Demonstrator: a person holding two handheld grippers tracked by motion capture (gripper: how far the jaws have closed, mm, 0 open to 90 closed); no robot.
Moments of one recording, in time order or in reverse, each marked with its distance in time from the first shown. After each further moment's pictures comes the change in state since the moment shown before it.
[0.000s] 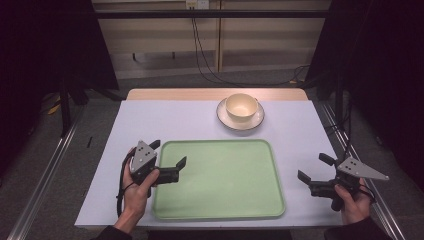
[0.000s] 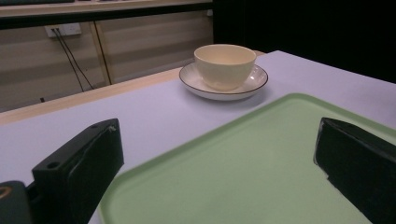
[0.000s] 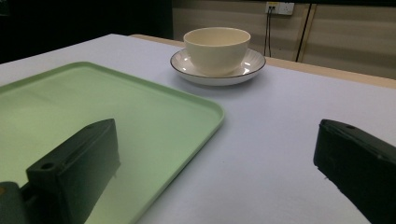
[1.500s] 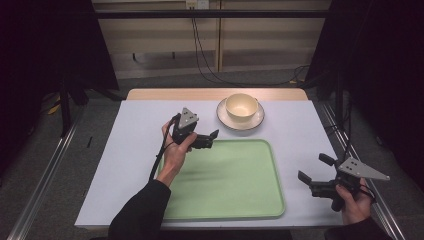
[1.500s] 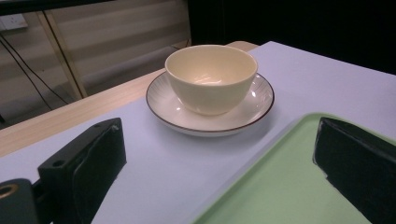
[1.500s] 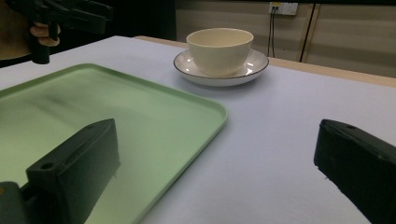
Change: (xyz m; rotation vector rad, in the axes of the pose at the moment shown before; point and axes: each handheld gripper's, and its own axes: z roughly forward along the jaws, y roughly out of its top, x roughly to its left) left arm 0.007 0.030 0.139 0.083 -0.099 0.060; right arm -0.001 -0.001 -0.001 -0.005 0.012 0.010
